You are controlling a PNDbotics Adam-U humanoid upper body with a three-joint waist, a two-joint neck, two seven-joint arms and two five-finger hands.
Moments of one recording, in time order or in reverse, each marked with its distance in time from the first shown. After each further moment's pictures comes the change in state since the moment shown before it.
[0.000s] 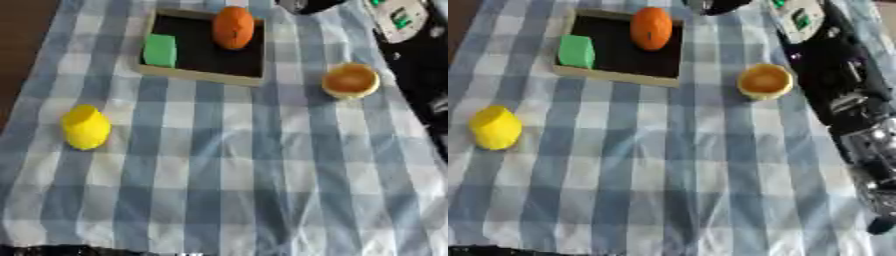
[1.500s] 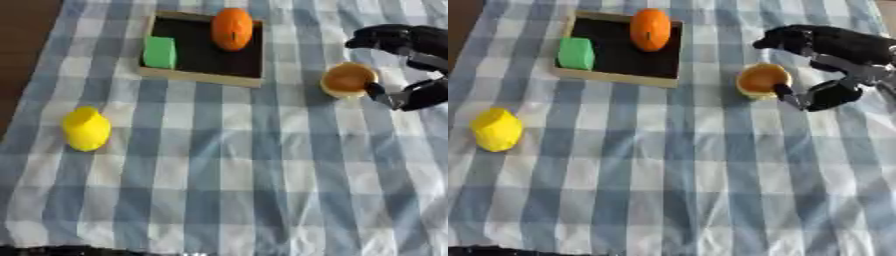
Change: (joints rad) left arm 0.010 0.005 0.007 0.000 -0.015 -0.003 0.013; right arm 0.492 -0.184 -0.043 -0.296 0.115 0.056 -0.031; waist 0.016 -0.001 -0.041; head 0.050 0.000
